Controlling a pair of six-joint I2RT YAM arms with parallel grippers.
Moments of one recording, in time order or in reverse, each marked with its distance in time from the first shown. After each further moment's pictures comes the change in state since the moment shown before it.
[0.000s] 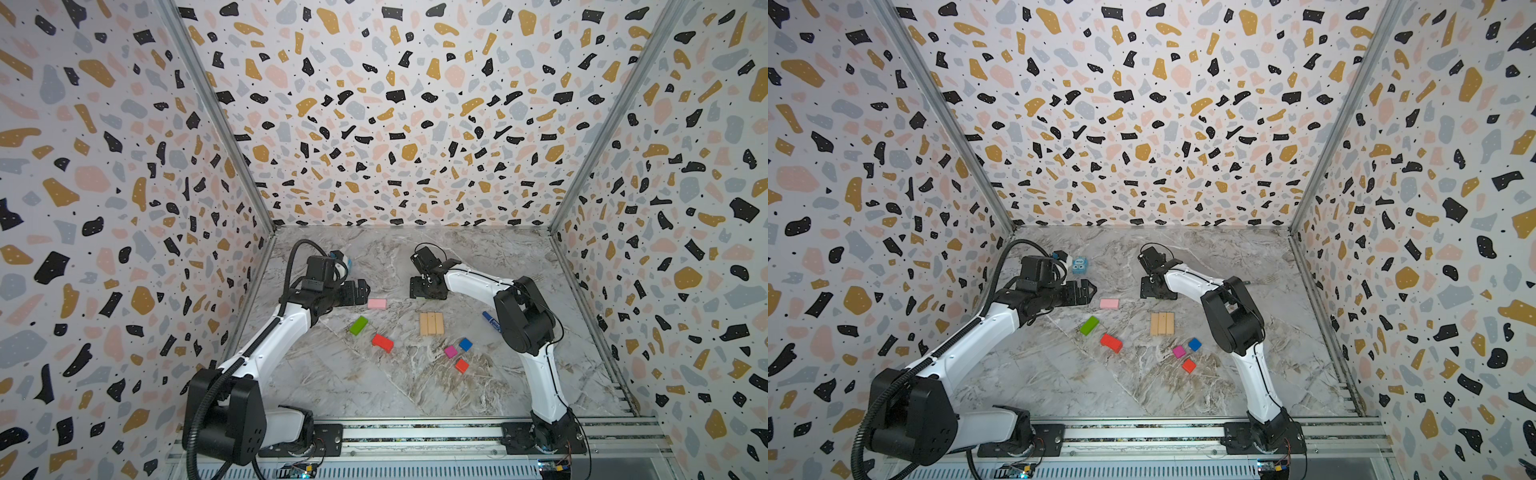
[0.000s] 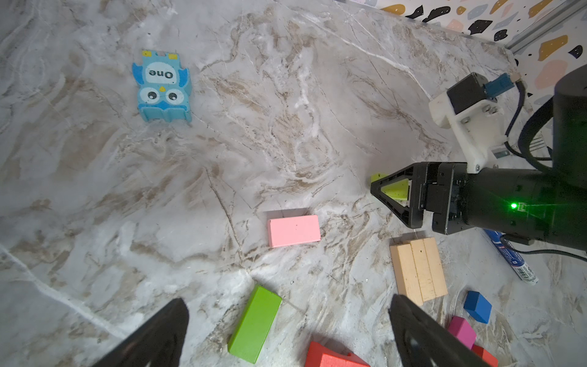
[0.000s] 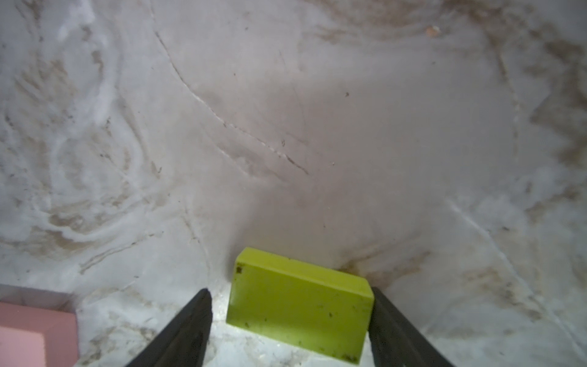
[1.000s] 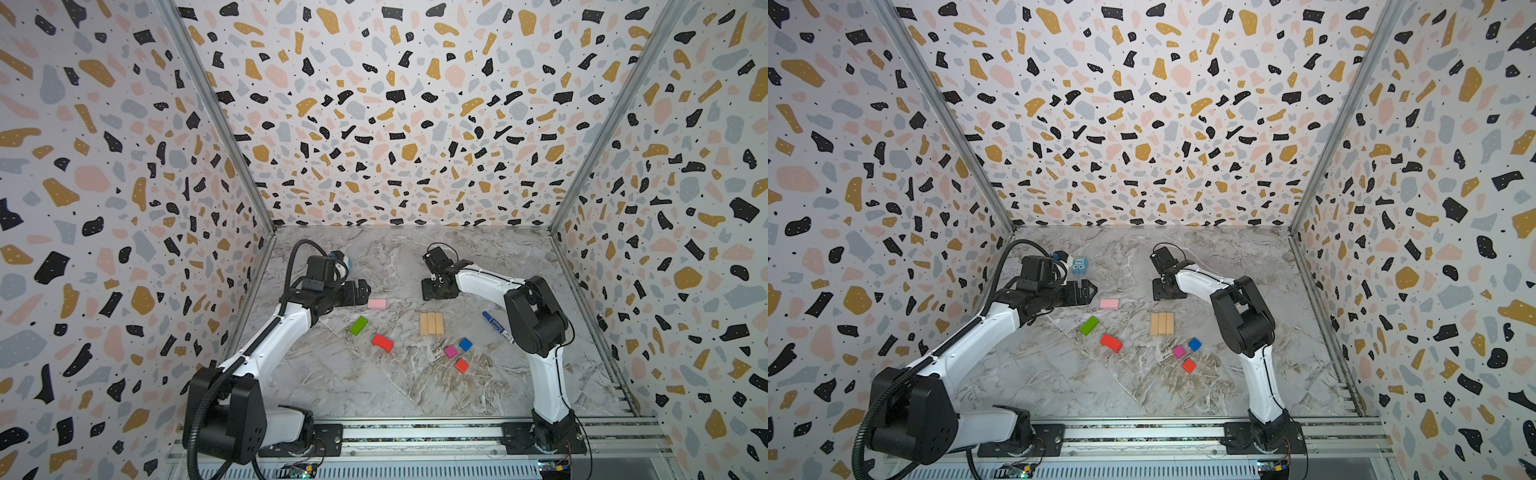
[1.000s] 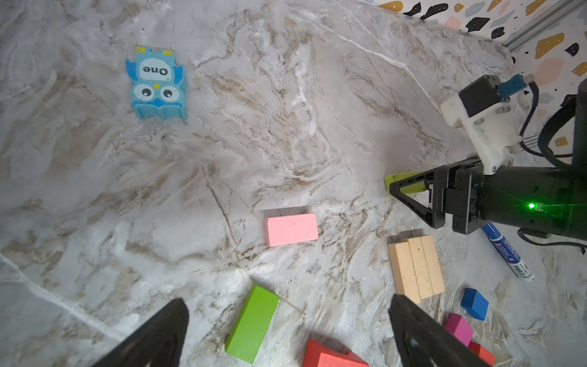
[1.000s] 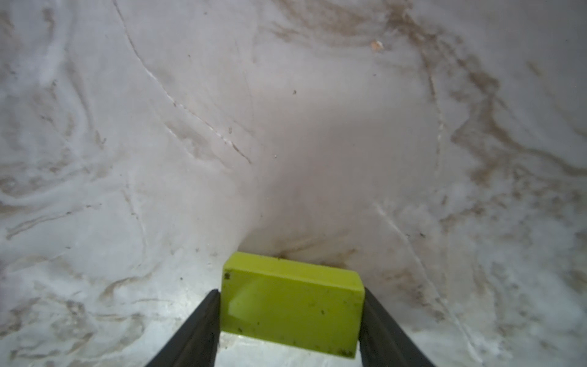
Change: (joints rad) left arm 0.000 0.006 0.000 0.000 0.011 0.000; right arm -0.061 -0.072 -0.119 0.041 -0.015 -0.207
